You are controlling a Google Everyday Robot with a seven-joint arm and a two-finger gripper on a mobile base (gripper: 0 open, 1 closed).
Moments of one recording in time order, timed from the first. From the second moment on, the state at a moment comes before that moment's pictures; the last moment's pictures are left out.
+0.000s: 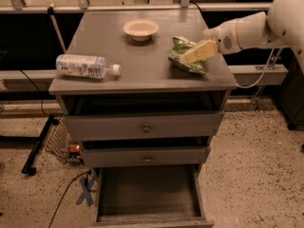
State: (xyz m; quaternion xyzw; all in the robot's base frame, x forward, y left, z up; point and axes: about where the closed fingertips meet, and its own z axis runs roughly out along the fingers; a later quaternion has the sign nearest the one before) arm 0.720 -0.140 0.901 -0.41 0.75 0.24 0.45
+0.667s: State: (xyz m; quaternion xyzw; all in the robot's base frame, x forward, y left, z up) arm 0.733 -0.185 0.885 -0.37 0.77 0.23 0.46
